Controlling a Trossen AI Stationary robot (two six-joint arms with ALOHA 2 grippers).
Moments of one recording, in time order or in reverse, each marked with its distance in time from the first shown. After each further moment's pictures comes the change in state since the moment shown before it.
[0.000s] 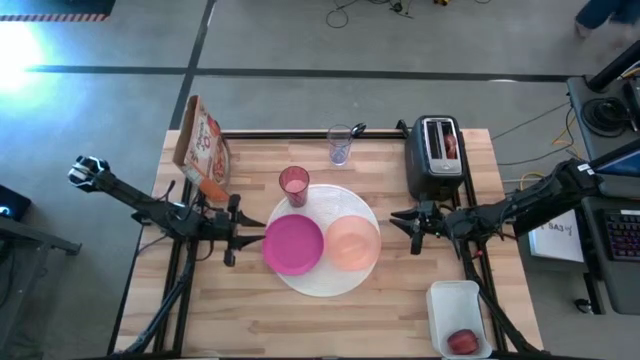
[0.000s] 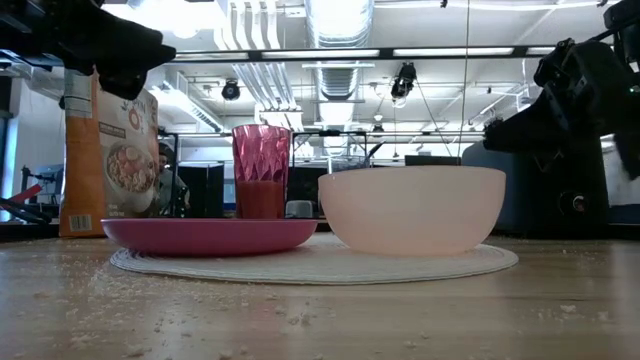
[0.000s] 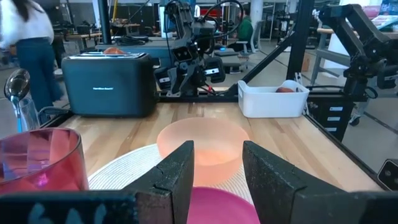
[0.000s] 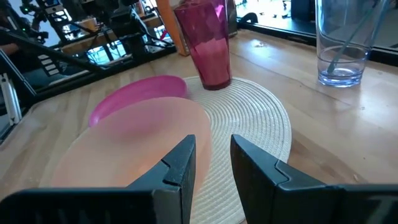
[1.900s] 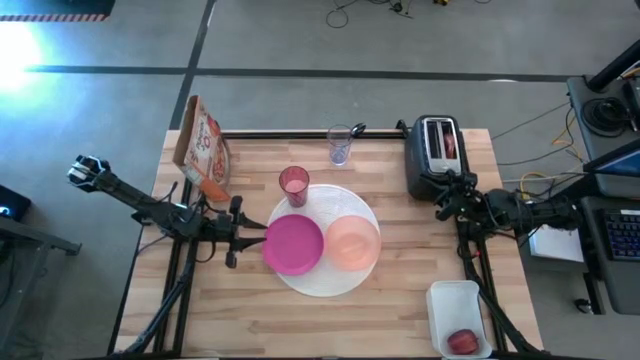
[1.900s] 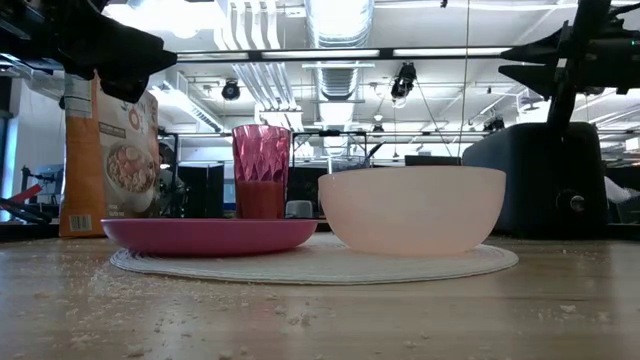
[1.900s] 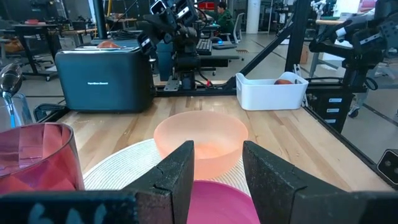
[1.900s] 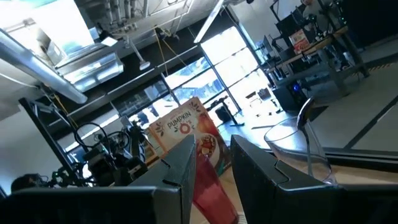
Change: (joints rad) left arm 0.000 0.040 0.000 0.012 0.011 0.003; right arm -0.249 -0.768 -0.002 -0.210 -0.001 0.000
